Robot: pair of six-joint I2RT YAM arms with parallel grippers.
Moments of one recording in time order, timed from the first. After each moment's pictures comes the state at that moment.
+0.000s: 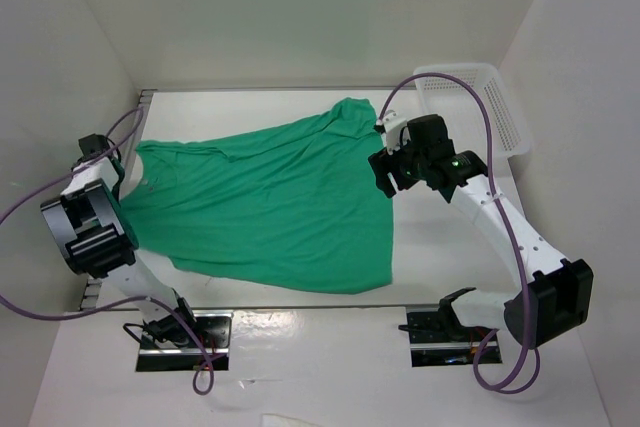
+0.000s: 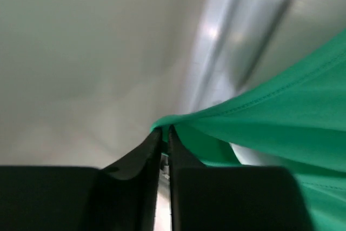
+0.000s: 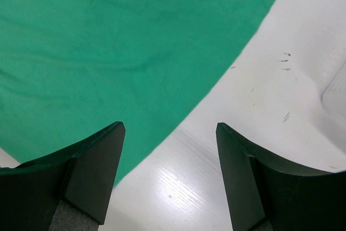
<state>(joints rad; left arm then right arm) 0.55 1.78 1.16 -0.55 -0.48 0.43 0.38 1.25 1.14 -0.67 -0.15 -0.23</state>
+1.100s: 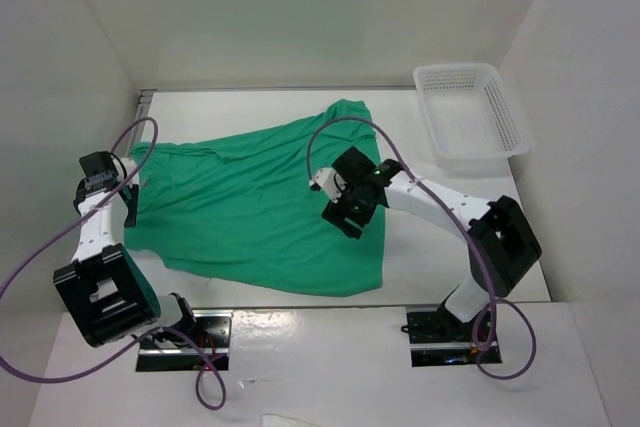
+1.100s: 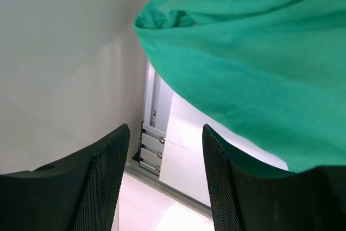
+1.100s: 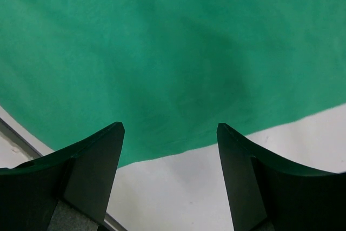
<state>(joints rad) 0.52 1.31 0.89 -0.56 -0.27 0.47 0.70 1.58 1.14 -0.74 -0.11 -0.35</state>
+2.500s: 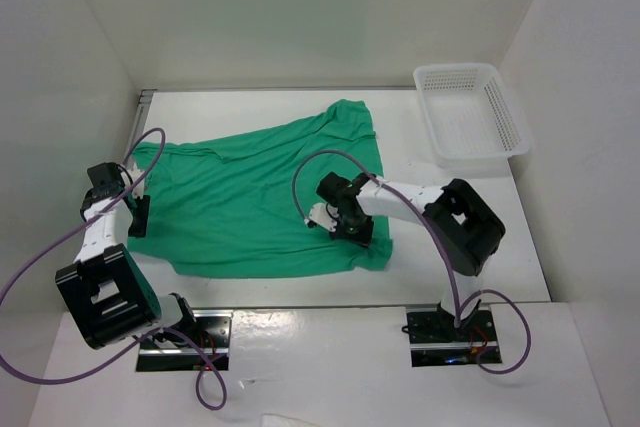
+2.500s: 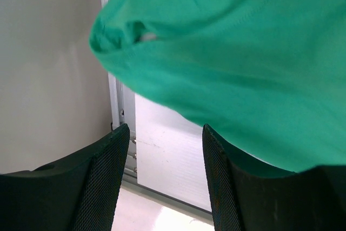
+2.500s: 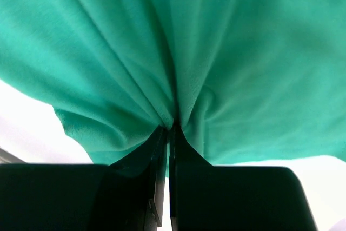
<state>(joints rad) 0.52 1.30 0.79 -0.56 -0.18 0.49 0.80 1.80 1.11 -0.82 -0.01 -0.53</state>
